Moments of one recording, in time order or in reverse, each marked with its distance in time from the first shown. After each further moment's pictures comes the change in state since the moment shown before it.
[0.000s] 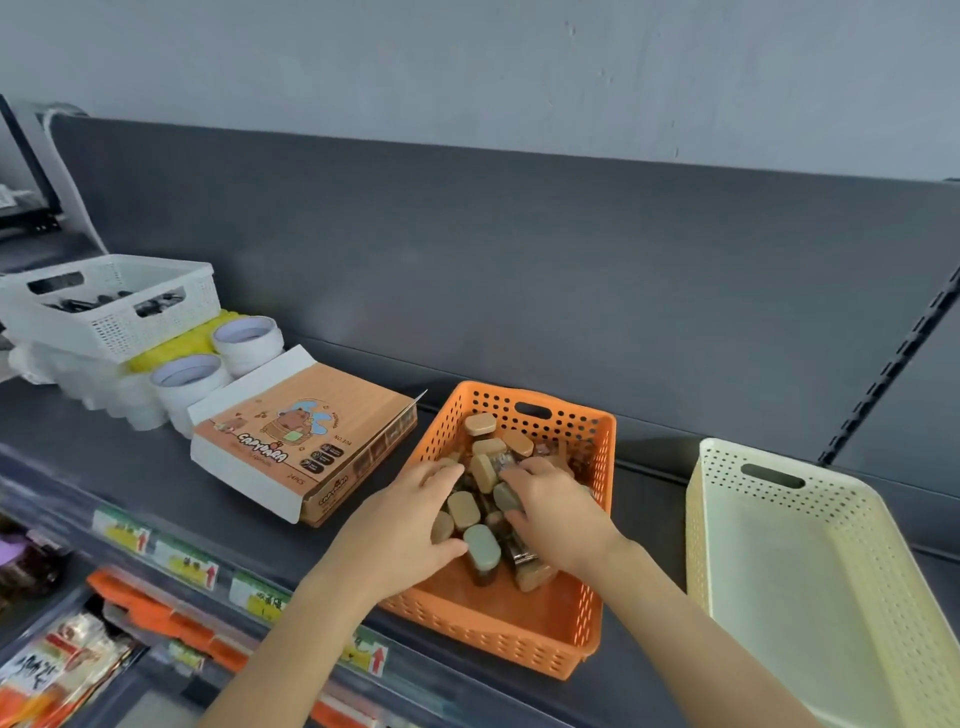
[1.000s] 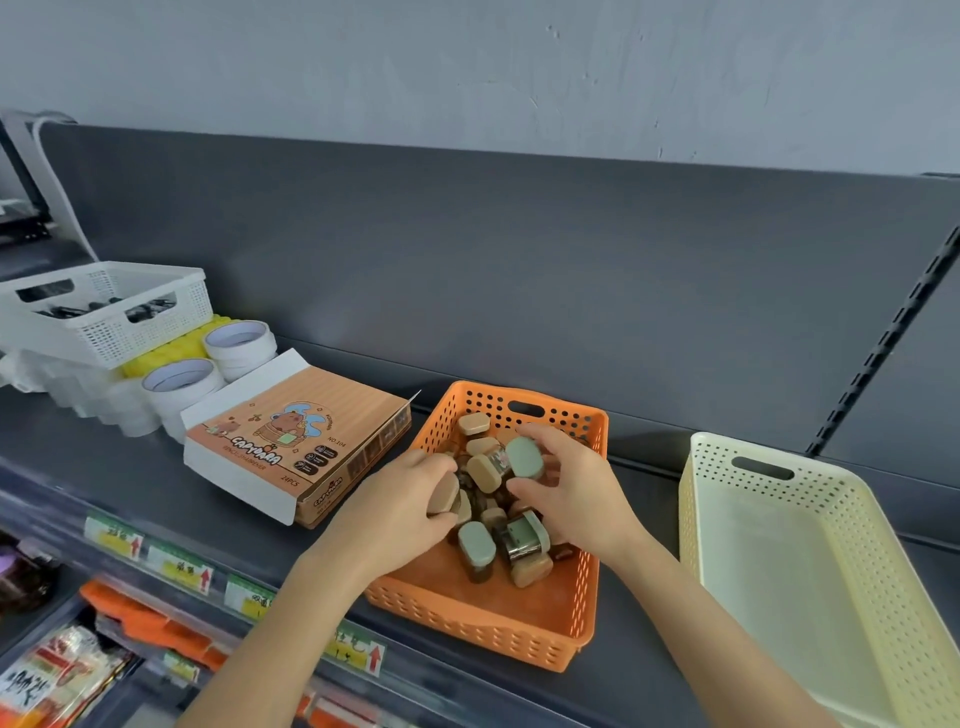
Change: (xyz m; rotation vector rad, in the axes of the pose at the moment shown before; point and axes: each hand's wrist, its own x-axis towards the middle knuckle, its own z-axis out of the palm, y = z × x) left_hand 0.008 0.005 -0.012 -0.016 0.040 -0.012; right_hand -0.019 0.004 -0.026 0.586 0.286 0.063
